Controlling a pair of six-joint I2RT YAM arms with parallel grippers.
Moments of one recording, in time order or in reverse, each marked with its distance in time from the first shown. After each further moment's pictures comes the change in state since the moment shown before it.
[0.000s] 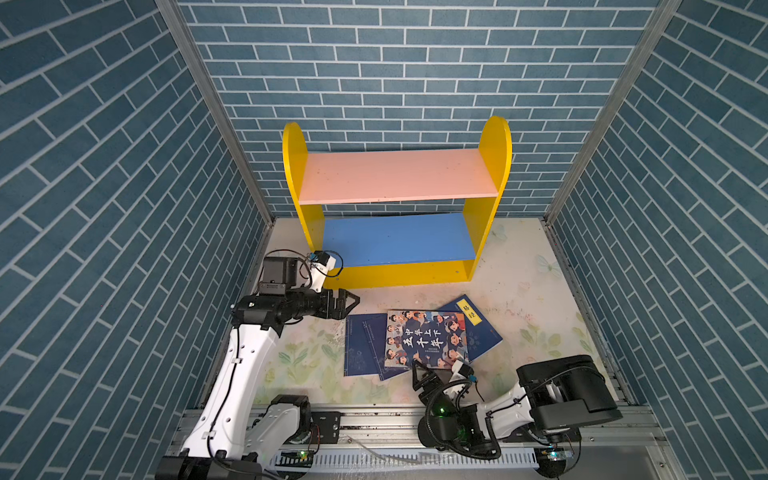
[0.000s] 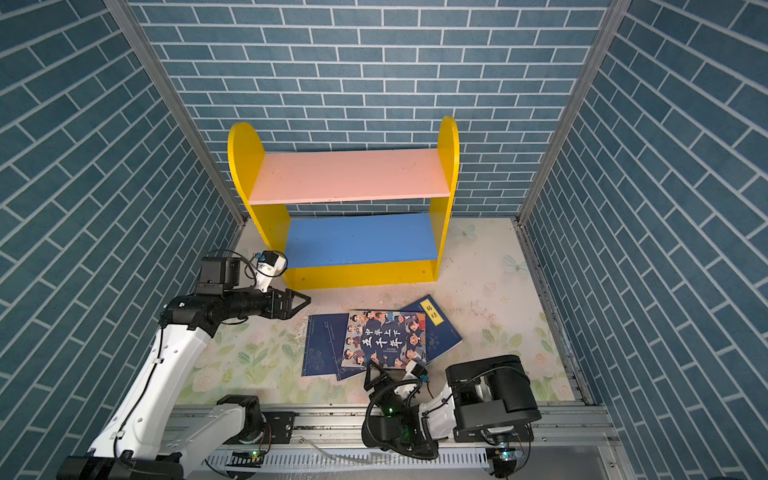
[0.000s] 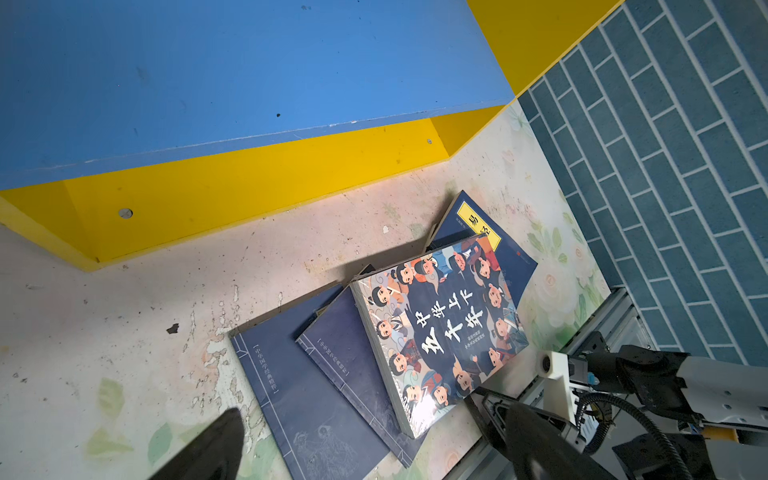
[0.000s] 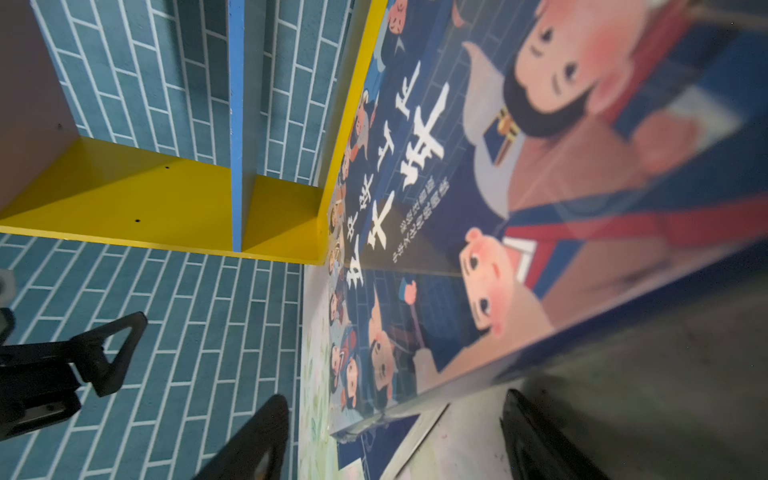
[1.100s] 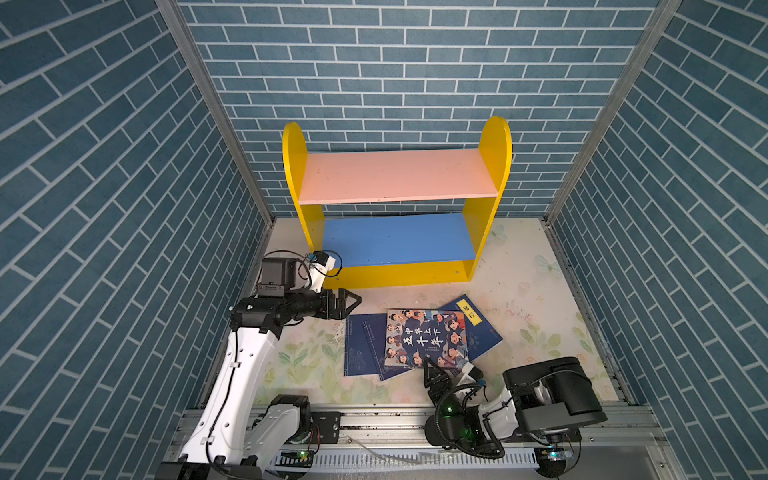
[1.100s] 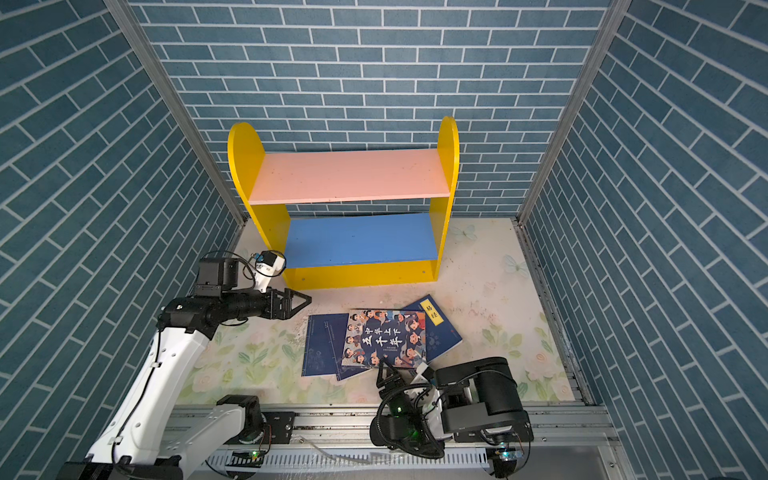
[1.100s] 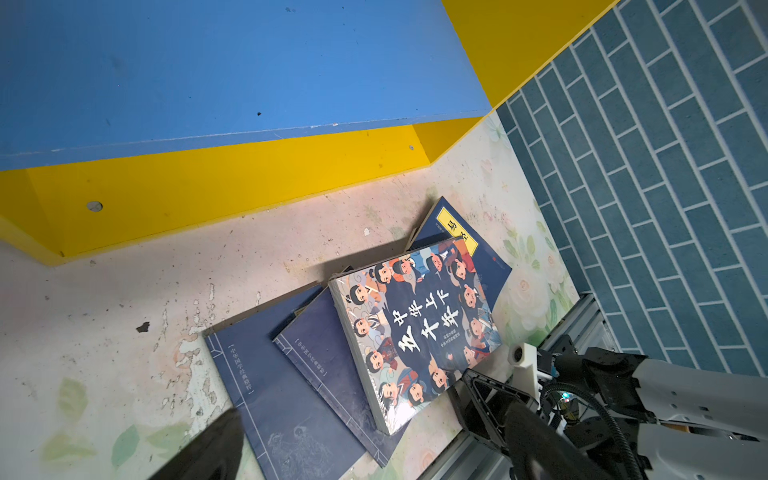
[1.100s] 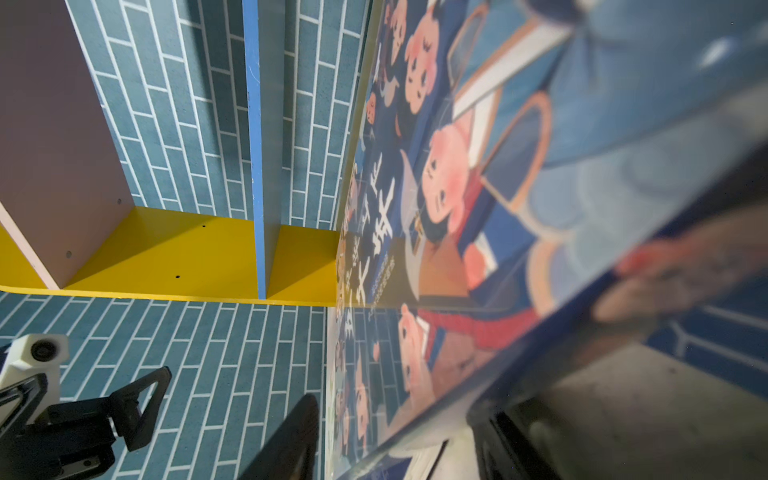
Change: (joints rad) left arm -0.002 -0.019 -0.002 0.000 0.063 -0.072; right arm -0.013 0.078 -0.079 0.176 0.104 0.044
